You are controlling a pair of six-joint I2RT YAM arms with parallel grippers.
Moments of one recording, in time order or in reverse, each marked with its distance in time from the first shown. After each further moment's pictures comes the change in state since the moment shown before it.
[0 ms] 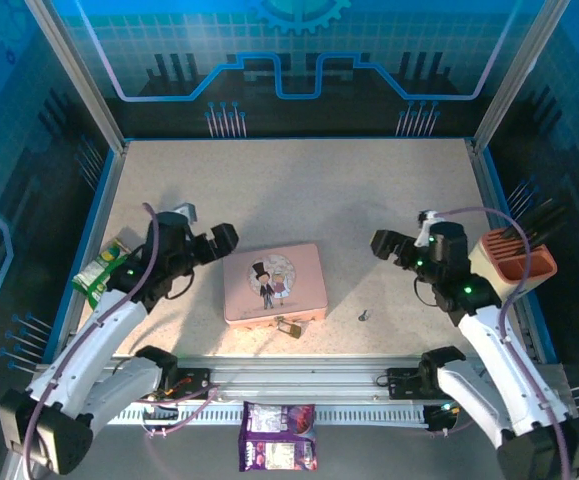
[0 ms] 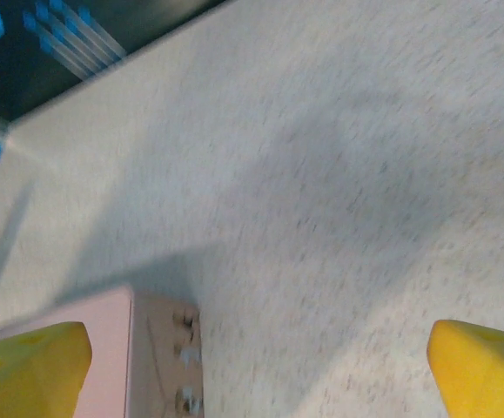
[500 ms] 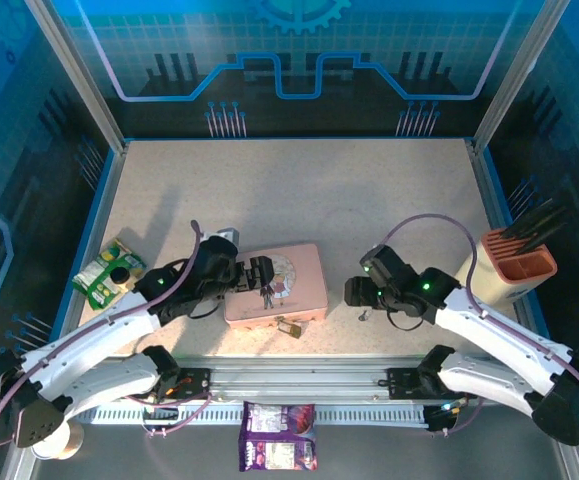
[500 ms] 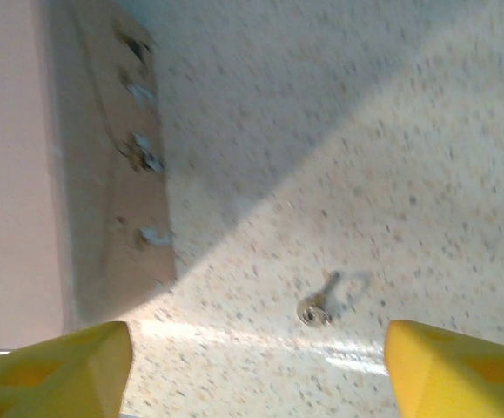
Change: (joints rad) left arm -0.404 0.049 0.005 -0.069 -0.169 -0.145; right arm 0.488 0.177 0.033 -0.357 0.216 0.254
